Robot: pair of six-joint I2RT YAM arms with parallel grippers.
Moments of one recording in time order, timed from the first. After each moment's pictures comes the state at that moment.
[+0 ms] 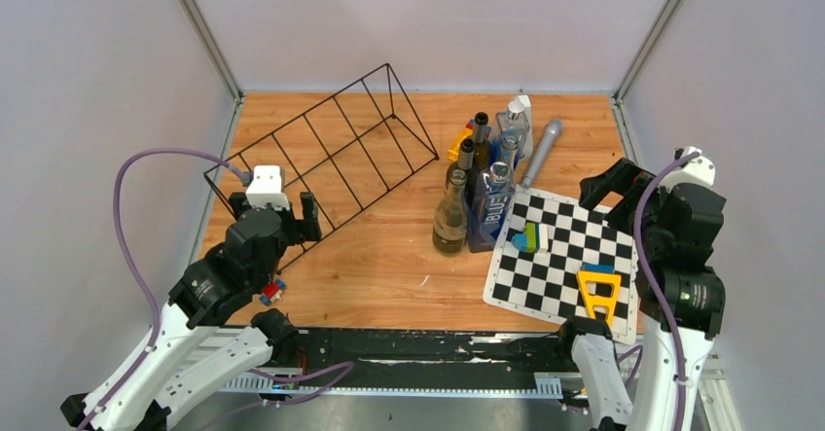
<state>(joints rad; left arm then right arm) -0.72 0.56 0.88 -0.74 -0.66 -0.30 -0.19 0.69 1.20 -0.91 -0.13 0.37</state>
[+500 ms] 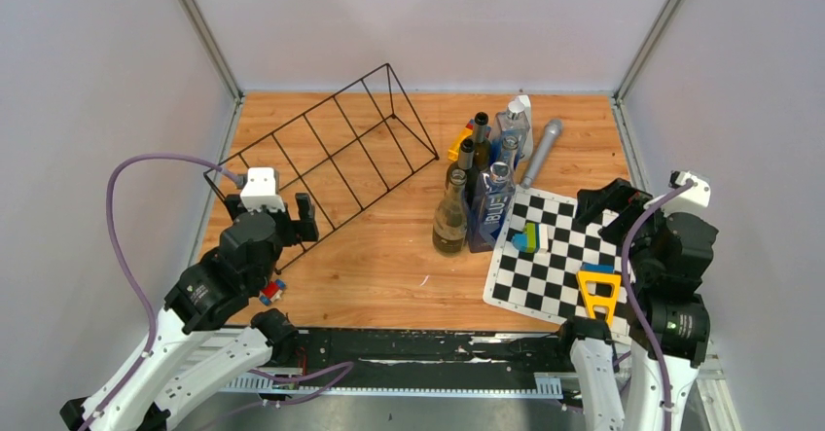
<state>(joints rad) -0.72 0.54 0.88 -0.73 -0.67 -0.30 -0.19 0.52 1.05 -0.80 -0.13 0.36</state>
